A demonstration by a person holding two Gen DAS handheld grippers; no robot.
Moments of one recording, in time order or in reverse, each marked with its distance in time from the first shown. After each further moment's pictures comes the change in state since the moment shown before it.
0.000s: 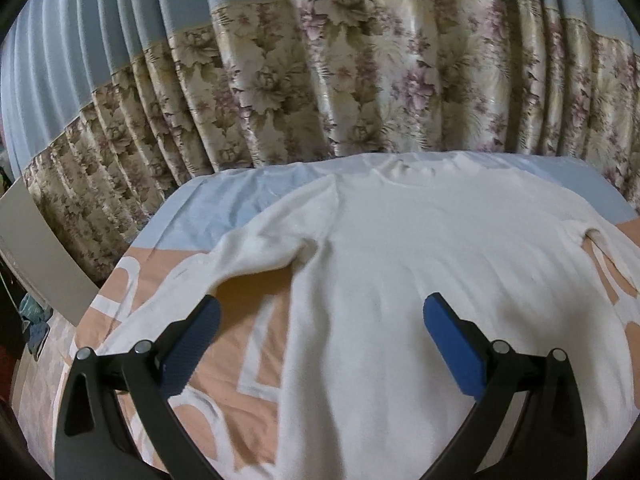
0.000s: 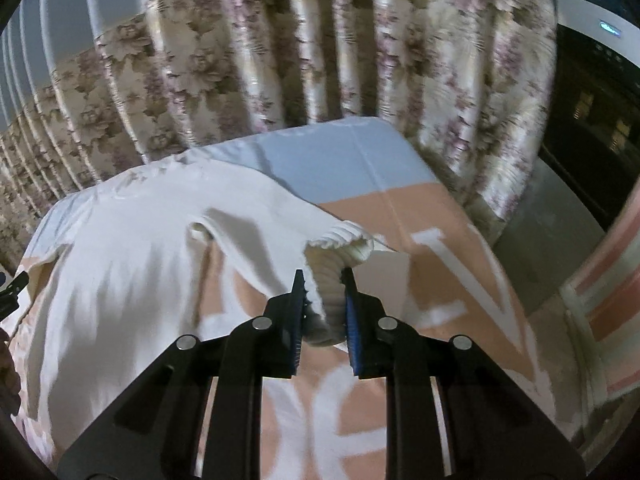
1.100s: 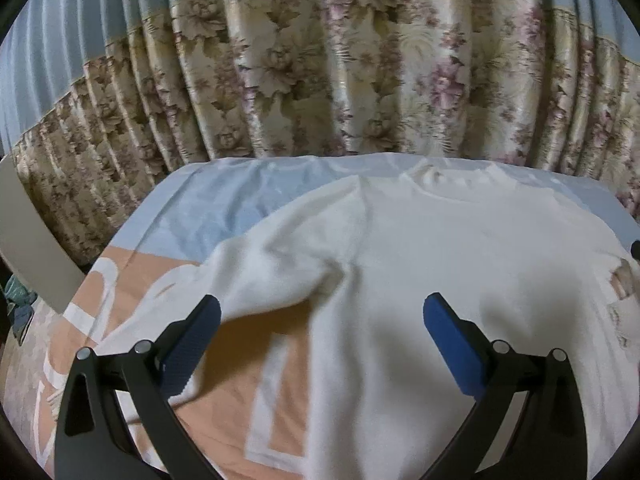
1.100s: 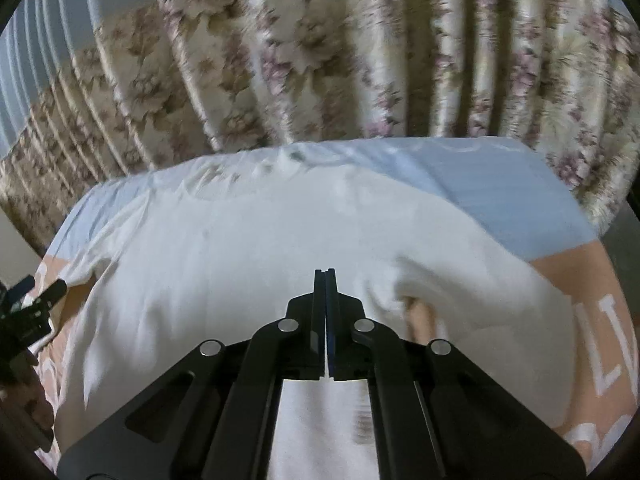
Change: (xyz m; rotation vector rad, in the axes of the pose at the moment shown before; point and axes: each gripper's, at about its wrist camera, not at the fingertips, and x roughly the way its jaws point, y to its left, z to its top) left arm 0.060 0.027 0.025 -0.058 0.046 -0.058; right arm 0.086 0.149 0.048 -0.068 0.015 0.118
